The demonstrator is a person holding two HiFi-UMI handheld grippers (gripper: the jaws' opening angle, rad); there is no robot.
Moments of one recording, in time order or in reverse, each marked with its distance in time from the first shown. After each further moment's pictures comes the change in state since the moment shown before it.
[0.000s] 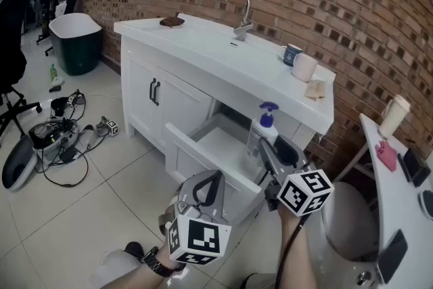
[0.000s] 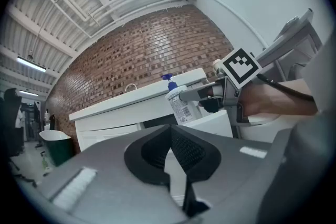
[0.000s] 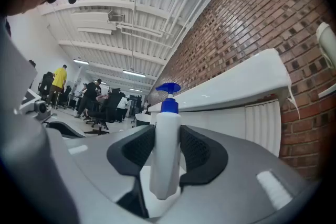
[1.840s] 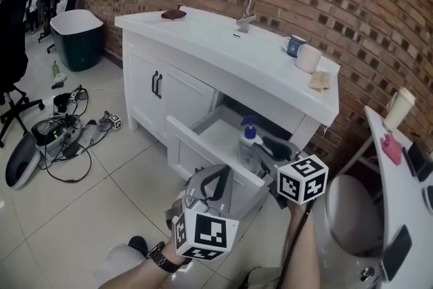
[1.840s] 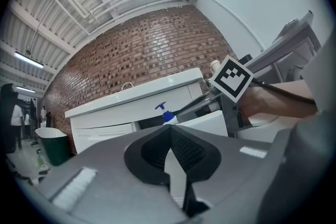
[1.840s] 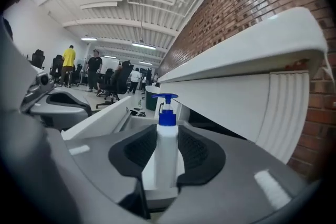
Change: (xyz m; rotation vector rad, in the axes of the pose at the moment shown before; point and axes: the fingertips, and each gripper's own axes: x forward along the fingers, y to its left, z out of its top) left arm 0.006 -0.012 -0.001 -0.015 0.006 -0.029; right arm 0.011 0.007 -0.063 -0.097 0.334 0.093
